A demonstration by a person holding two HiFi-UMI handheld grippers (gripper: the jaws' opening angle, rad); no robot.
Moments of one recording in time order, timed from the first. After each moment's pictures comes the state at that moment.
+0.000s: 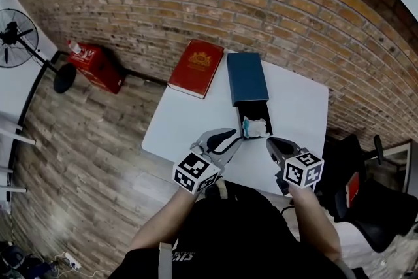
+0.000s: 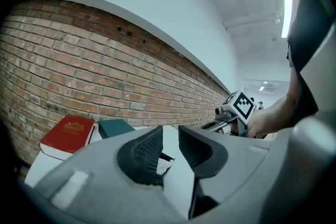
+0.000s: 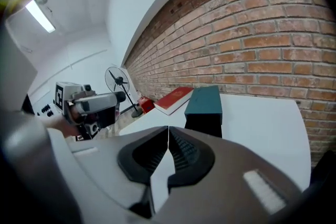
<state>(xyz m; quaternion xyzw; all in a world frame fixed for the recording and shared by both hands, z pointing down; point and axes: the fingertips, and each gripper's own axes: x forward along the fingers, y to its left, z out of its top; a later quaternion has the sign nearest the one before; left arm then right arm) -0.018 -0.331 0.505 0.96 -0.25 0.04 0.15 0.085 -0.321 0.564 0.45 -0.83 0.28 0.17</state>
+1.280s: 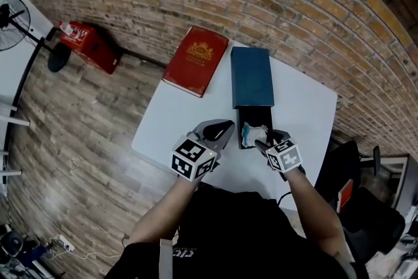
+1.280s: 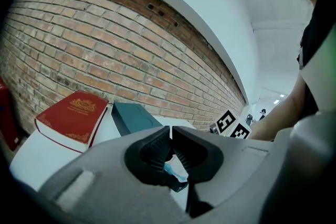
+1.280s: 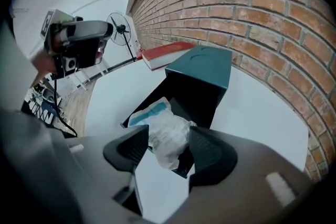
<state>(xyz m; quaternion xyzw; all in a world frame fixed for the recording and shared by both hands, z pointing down) -0.020 -0.426 0.572 0.92 -0.30 0.06 0.25 0.106 -0.391 0.708 0.36 -0.79 0.25 0.43</state>
